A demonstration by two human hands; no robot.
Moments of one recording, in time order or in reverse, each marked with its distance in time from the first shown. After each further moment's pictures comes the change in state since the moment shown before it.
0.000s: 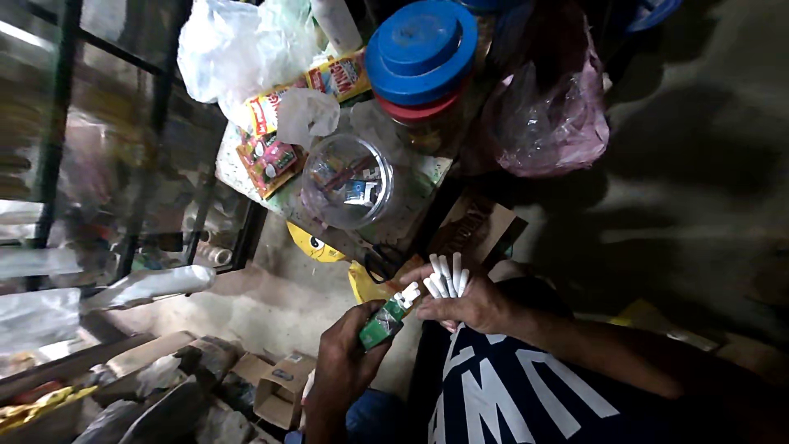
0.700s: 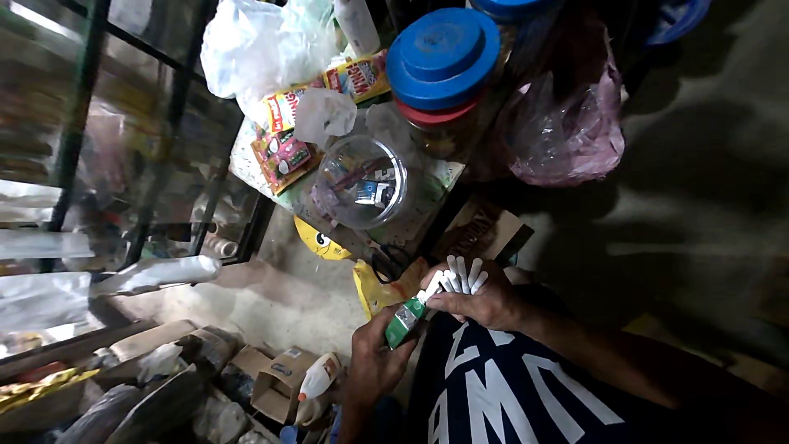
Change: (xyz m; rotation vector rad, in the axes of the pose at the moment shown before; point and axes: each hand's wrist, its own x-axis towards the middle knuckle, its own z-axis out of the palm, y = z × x) left_hand -0.006 0.001 0.037 -0.298 0.078 -0.056; right_hand 0.005 -0.005 -0.009 -0.190 0.016 -0.142
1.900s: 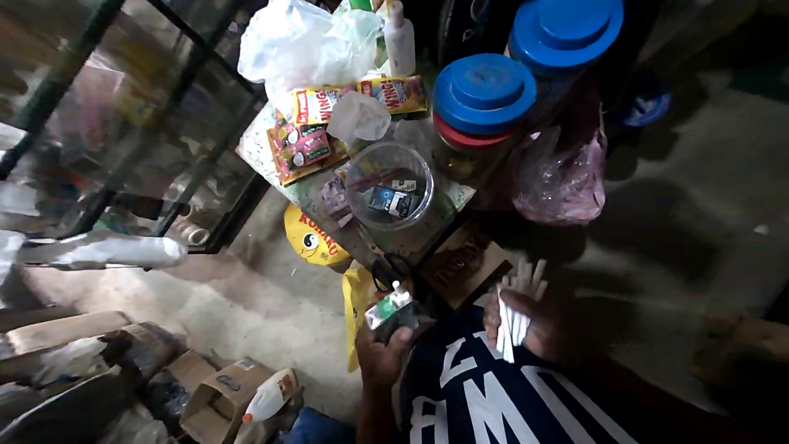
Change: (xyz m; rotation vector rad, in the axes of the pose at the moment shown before) left_hand -0.011 -0.036 0.038 -0.569 0.503 0.010; right_hand -0.045 -0.009 -0.037 0.293 0.123 0.426
